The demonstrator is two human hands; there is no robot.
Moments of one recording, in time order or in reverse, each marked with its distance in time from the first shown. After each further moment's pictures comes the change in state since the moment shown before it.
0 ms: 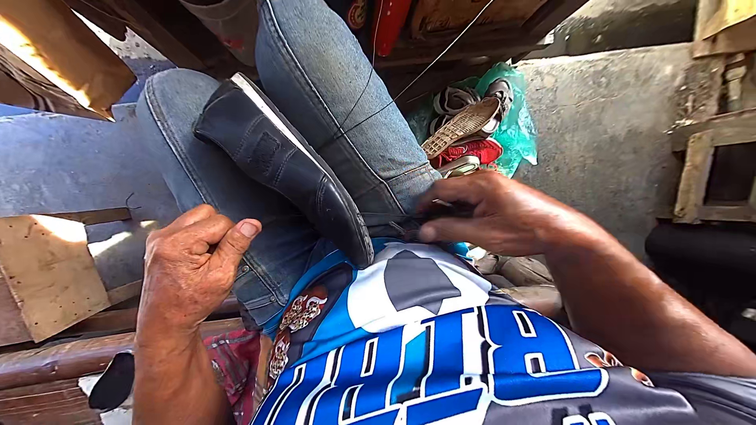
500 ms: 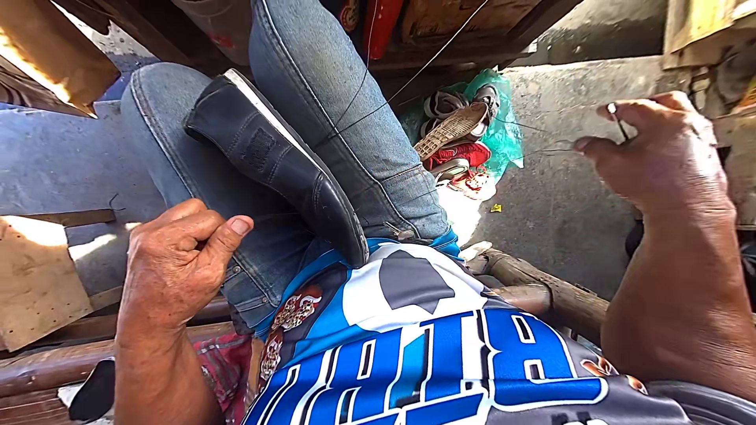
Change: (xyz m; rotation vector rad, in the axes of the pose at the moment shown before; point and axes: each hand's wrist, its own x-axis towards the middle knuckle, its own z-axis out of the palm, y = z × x) left_hand 0.004 -0.009 0.000 0.018 -0.016 0.033; right_hand -0.094 0.055 -0.100 -0.525 0.621 0.729
